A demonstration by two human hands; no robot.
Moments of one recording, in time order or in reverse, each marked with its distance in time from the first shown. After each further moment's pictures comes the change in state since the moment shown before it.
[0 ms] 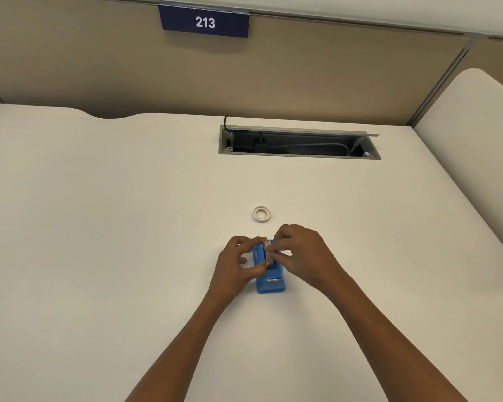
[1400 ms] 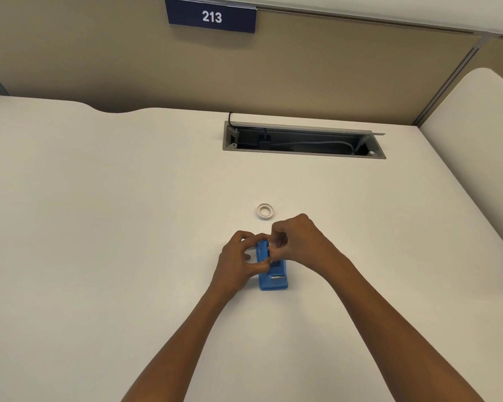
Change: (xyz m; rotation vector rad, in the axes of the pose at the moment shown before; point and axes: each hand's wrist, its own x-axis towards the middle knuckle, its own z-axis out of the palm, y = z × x) left_hand 0.004 0.000 -0.002 0.035 -0.020 -0.004; right_hand 0.025 -0.015 -0.014 0.098 -0.190 0.175
